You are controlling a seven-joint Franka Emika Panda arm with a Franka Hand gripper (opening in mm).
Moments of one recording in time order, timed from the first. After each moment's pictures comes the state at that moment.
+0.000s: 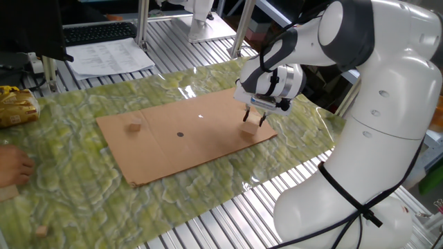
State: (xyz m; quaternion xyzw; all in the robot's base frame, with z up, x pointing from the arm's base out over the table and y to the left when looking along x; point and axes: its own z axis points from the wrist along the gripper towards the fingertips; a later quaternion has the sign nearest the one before) arm 0.467 -0.264 0.092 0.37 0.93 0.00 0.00
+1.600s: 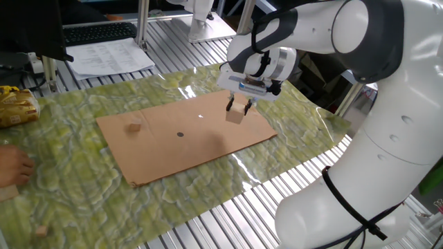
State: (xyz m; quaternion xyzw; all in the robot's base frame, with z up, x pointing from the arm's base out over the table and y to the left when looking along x) arm 0.479 -0.177 0.166 0.28 0.96 0.05 0.00
